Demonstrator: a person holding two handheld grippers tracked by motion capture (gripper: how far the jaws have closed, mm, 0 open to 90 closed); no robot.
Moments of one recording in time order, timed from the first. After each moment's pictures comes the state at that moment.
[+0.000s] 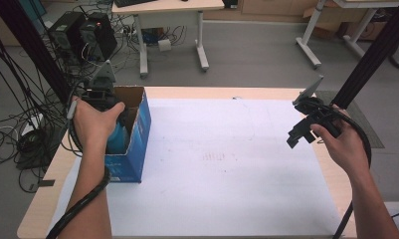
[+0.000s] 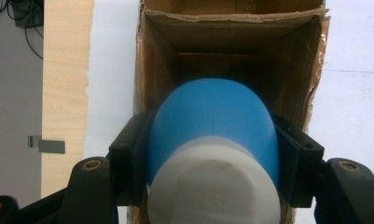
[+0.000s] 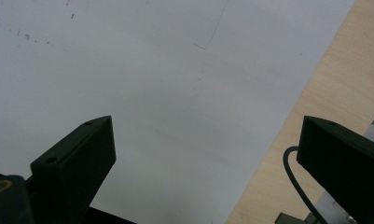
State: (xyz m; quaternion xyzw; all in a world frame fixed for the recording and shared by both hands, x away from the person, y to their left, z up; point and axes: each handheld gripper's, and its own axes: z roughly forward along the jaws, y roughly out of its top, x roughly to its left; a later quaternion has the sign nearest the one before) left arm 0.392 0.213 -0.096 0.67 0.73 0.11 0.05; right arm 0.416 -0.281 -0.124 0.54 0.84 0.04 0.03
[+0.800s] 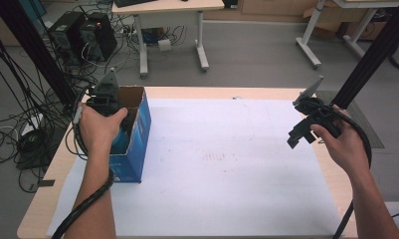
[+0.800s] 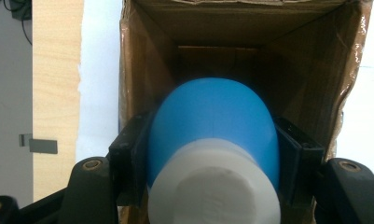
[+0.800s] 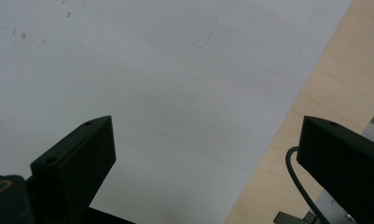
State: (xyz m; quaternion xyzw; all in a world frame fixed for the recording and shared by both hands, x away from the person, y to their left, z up) left arm 0.402 0.211 -0.116 0.67 0.74 0.11 0.04; right arm 0.417 -0.281 -0.126 0.54 0.84 0.04 0.03
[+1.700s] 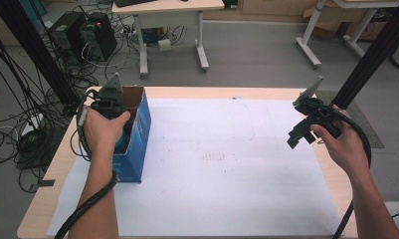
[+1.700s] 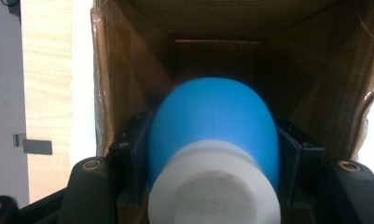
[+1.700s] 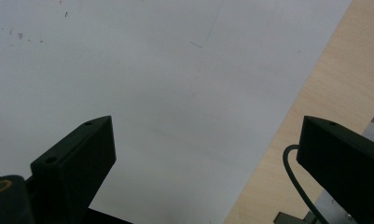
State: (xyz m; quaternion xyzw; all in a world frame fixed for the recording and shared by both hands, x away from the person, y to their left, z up) left arm 0.410 0.209 -0.131 0.67 0.74 0.10 0.03; right arm 0.418 -0.282 -0.128 0.54 0.84 0.04 0.03
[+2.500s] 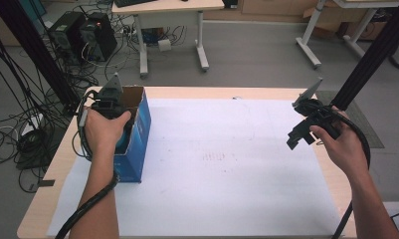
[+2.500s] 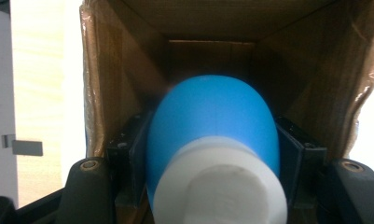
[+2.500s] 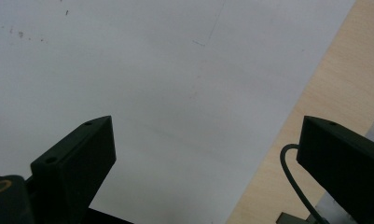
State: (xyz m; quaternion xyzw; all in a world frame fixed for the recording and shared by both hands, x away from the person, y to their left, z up) left arm 0.408 0.213 -0.130 0.67 0.74 0.09 0.04; right arm 0.418 -0.281 -0.130 0.54 0.84 0.04 0.03
